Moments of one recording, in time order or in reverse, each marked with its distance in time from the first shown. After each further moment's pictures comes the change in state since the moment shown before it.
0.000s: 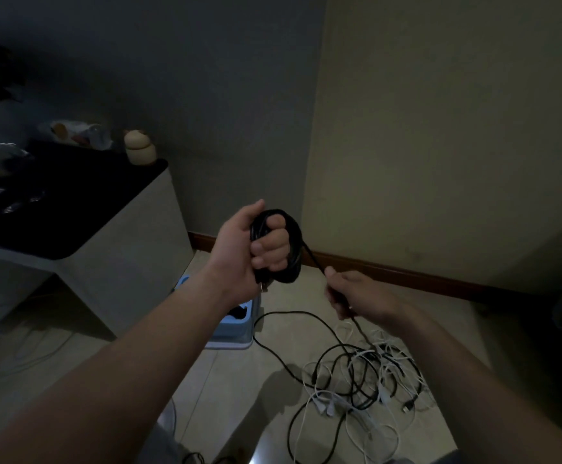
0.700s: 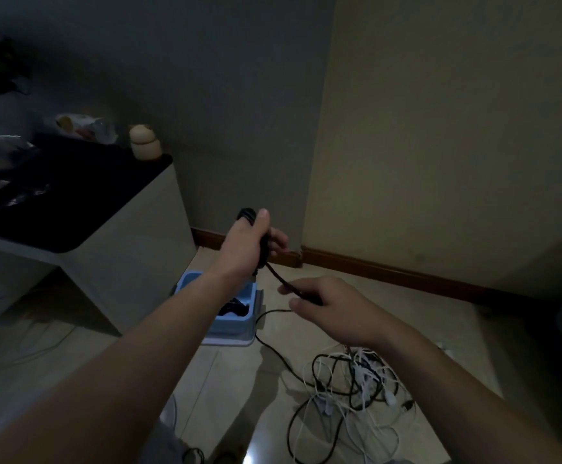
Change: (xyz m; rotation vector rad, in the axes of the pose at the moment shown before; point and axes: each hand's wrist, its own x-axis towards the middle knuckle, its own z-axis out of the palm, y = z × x) left_hand 0.018 -0.003 -0.032 0.815 0.463 0.279; right_hand -0.011 -0.025 0.040 -0.433 -0.047 -0.326
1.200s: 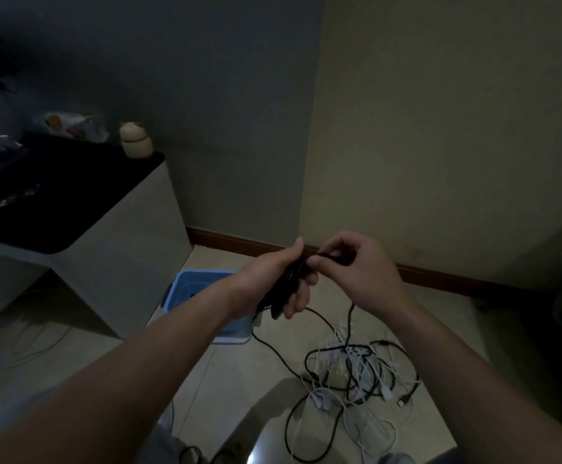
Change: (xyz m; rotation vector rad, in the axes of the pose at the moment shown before) left_hand -0.029 -0.005 0.024 0.032 -0.652 -0.272; right_hand 0.001 0.017 -0.031 0.208 0.536 -0.008
